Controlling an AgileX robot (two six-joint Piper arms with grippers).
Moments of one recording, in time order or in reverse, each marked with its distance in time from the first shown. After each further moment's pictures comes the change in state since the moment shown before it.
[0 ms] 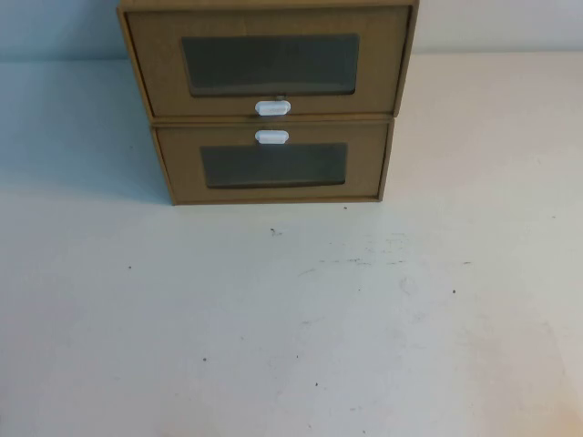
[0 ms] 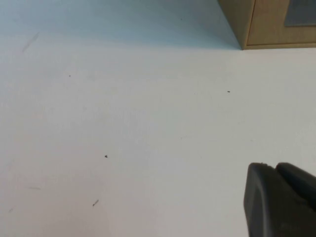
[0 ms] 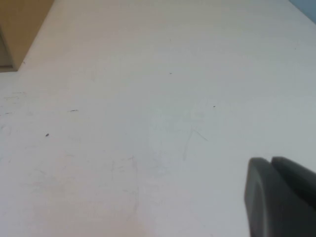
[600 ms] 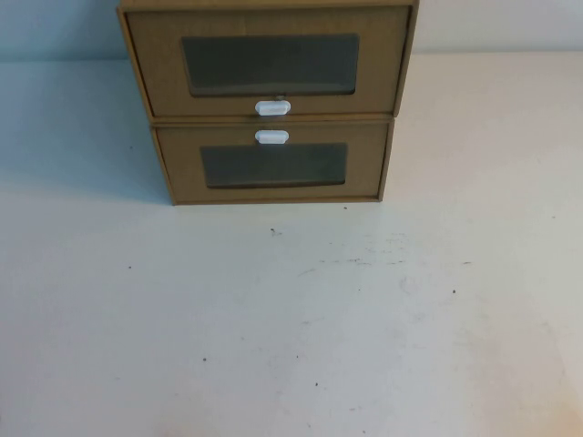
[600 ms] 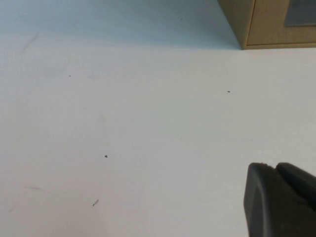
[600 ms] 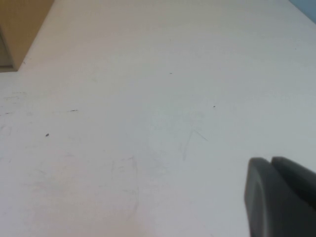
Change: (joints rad) right arm 0.000 0.000 0.000 0.000 0.000 0.000; left arm 0.000 0.000 0.000 0.000 0.000 0.000
